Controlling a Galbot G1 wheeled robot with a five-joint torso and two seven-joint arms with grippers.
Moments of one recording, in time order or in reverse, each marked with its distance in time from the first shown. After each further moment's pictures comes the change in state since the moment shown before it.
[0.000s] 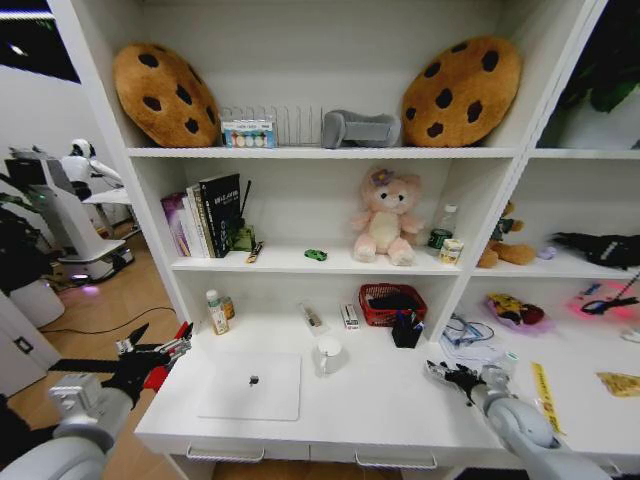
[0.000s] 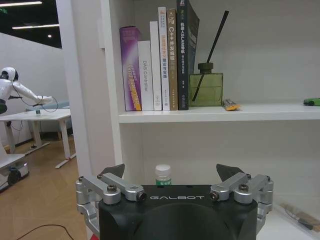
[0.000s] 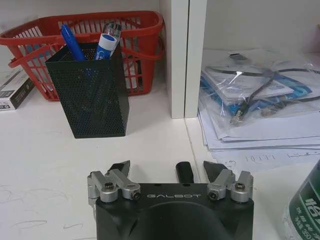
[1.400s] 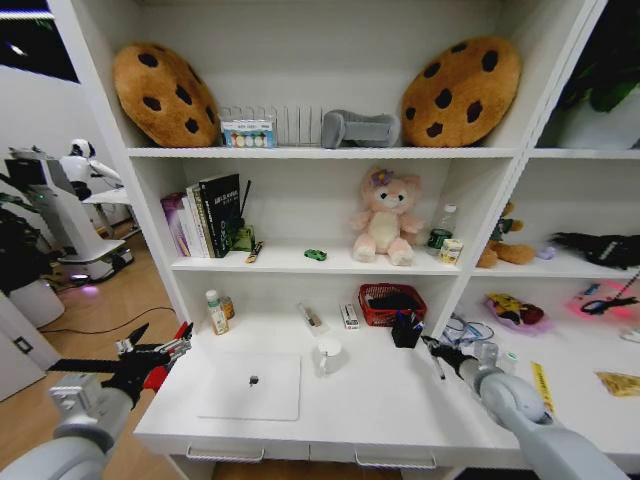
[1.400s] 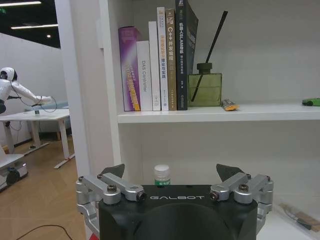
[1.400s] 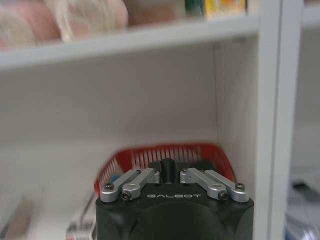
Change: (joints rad) left arm 0.000 0.000 0.000 0.000 0.000 0.000 0.000; right arm 0.145 -0.013 -0.022 0.190 0.072 0.092 0.027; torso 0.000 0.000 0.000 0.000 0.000
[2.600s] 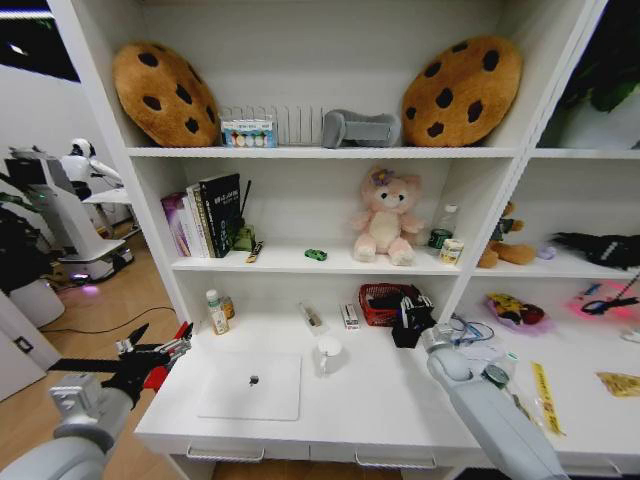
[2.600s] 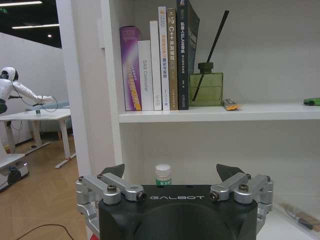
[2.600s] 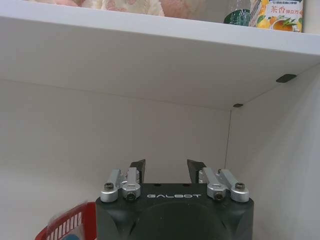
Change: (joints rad) left arm 0.000 0.000 0.000 0.000 0.000 0.000 0.000; right arm 0.322 0.150 -0.296 -0.463 -0.424 0.619 0.012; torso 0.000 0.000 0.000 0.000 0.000
